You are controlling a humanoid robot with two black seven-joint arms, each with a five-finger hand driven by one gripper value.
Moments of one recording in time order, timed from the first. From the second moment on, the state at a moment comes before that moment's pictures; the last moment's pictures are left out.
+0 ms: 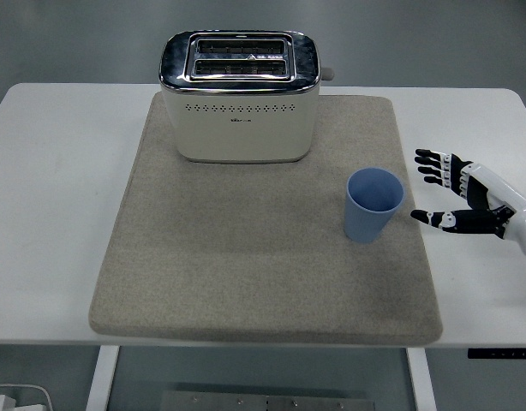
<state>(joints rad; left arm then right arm) 0.00 0.00 -0.06 -0.15 -0.04 -0.10 0.10 0.38 -0.80 0.73 1.49 -0.87 -0.03 0.30</state>
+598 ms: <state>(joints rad) 0.00 0.00 -0.06 -0.15 -0.04 -0.10 0.10 0.35 -0.72 0.73 1.48 -0.88 -0.03 0.30</state>
